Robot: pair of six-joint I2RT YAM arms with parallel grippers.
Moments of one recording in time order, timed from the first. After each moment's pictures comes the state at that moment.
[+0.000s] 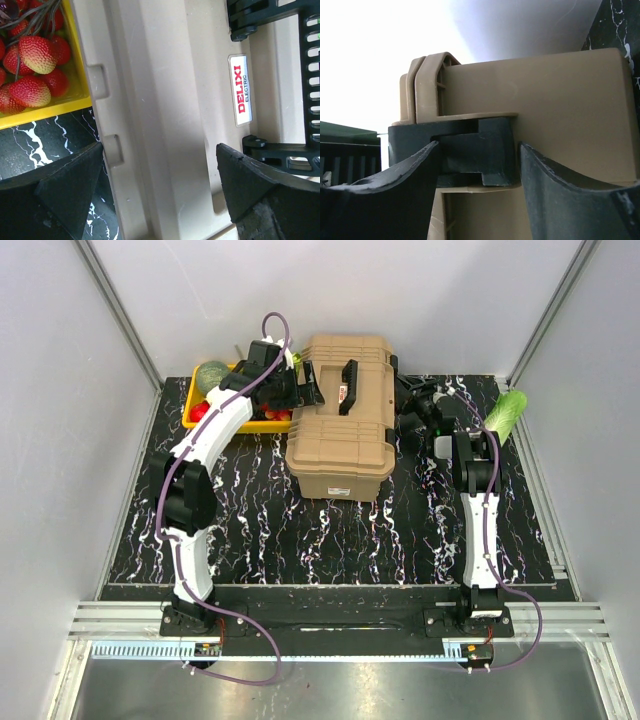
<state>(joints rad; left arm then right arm) -0.34 2.01 1.91 -0.57 0.28 -0.42 0.04 2.59 1.66 1.10 -0.49 1.87</state>
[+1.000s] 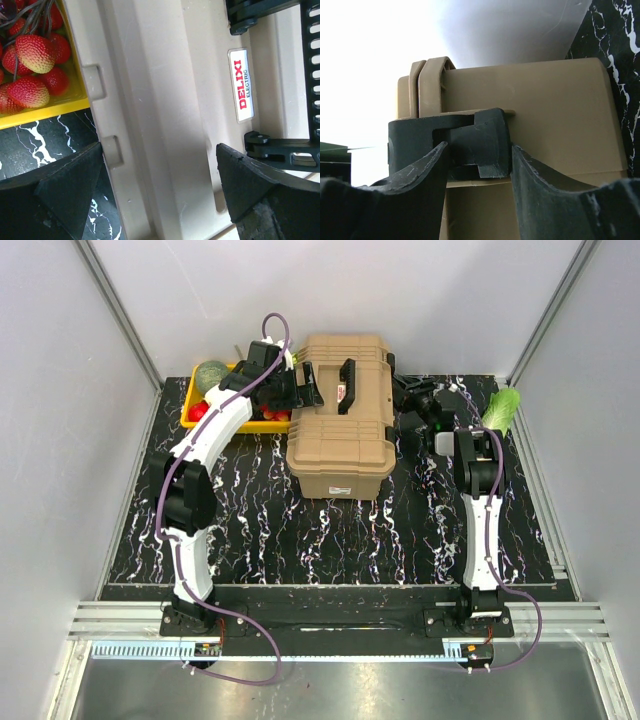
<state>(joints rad) -0.34 2.01 1.90 -0.58 0.28 -0.41 0.06 2.50 1.60 0.98 -0.43 1.76</state>
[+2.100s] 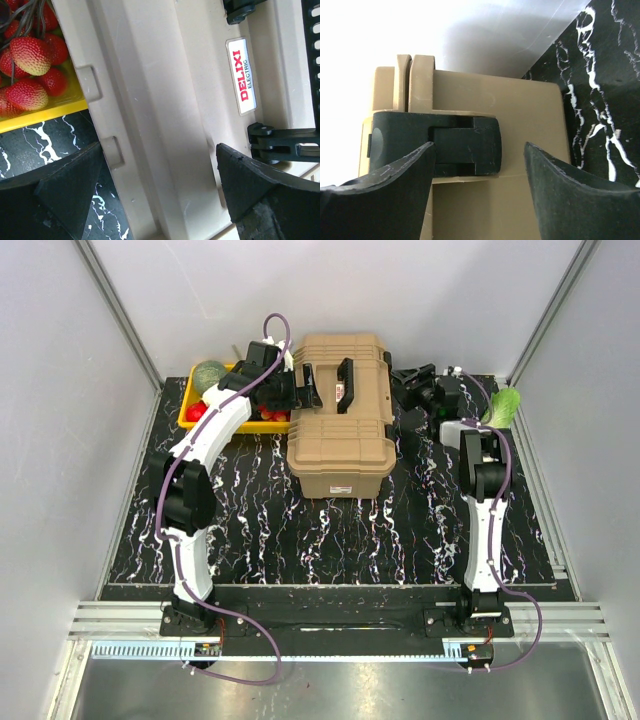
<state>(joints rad) -0.33 2.01 1.90 -0.60 0.30 -0.36 0.06 2.38 1.65 0.64 -0.41 1.31</state>
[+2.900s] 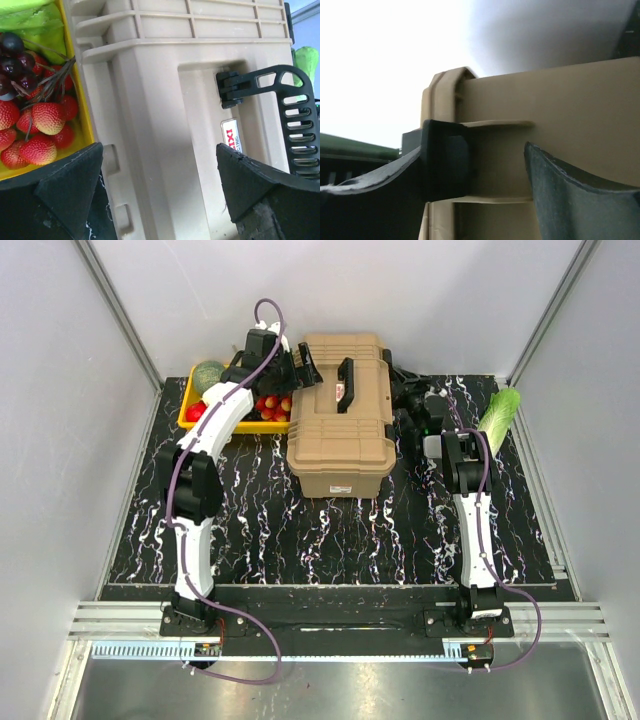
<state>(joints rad) -0.31 2.12 2.06 -0.49 0.26 -0.44 0.11 2.63 1.71 1.10 -0.34 1.95</state>
